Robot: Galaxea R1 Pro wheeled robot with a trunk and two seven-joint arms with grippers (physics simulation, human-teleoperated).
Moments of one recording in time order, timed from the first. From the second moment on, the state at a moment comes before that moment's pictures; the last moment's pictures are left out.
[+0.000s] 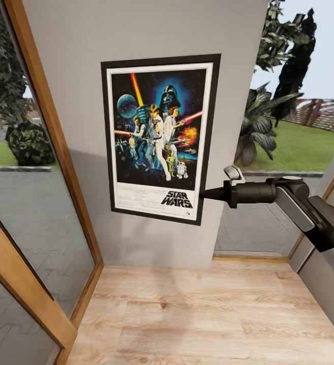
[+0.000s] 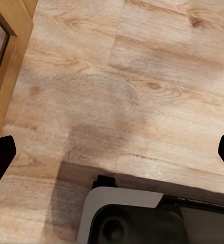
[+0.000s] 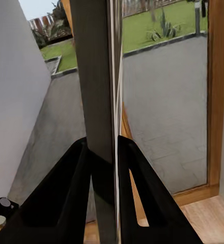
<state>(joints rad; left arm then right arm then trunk) 0.00 0.08 0.26 -0.55 0.06 -0.12 -0.21 -1.10 -0.50 0.54 -1.24 -0.78 0.64 1.11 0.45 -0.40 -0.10</state>
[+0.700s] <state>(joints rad) 0.00 0.08 0.26 -0.55 0.06 -0.12 -0.21 -1.11 -0.50 0.48 -1.24 -0.78 0.64 1.11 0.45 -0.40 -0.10</state>
